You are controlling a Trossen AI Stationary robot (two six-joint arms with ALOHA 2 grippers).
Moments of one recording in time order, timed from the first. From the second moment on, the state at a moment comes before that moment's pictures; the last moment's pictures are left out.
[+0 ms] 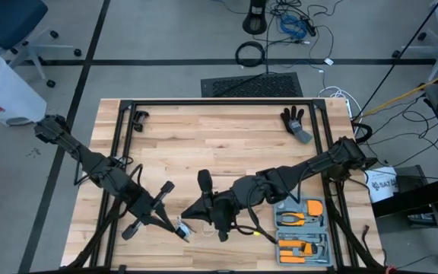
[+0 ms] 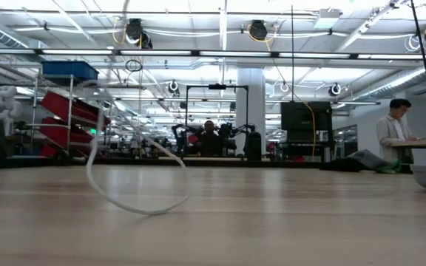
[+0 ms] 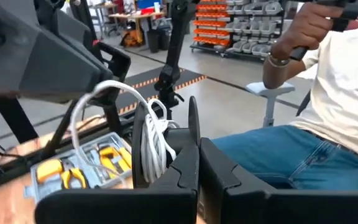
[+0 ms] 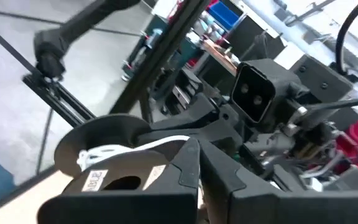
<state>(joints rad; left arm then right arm) -0.60 1.11 0.99 -0.01 0.09 0.11 0.40 1.87 1.82 -0.03 0.14 -0.61</state>
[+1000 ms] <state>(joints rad) -0.60 1.12 0.99 0.13 0.17 0.29 0.34 1.71 1.82 -0.35 0.30 -0.19</state>
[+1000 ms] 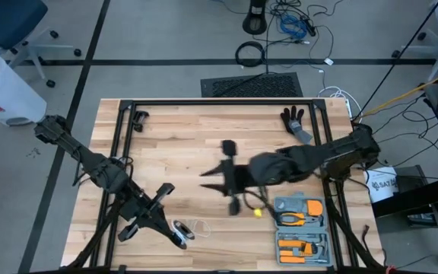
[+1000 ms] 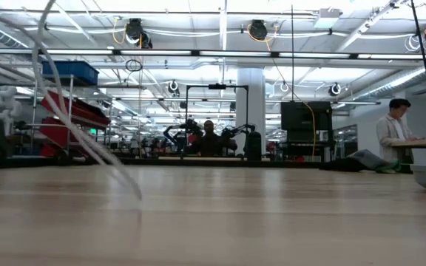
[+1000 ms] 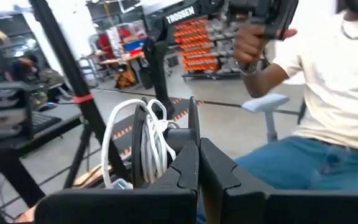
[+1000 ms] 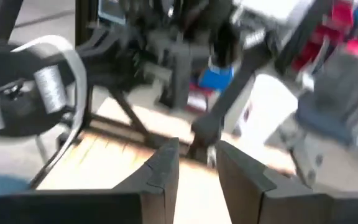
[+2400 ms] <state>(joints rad) -0.60 1.06 0.99 0.20 -0.01 0.29 0.52 2.12 1.82 -0.14 0.89 -0.02</state>
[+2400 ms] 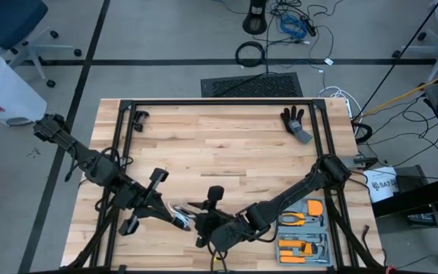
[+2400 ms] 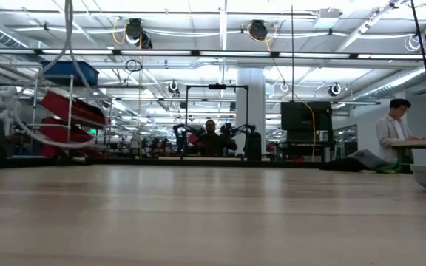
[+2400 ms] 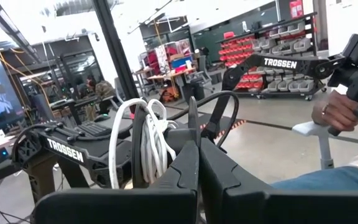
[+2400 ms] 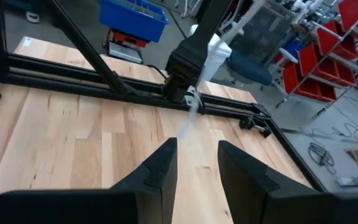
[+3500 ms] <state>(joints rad) -0.60 1.07 0.99 0.20 -0.01 0.29 0.47 2.12 1.82 -0.07 0.81 -0.03</state>
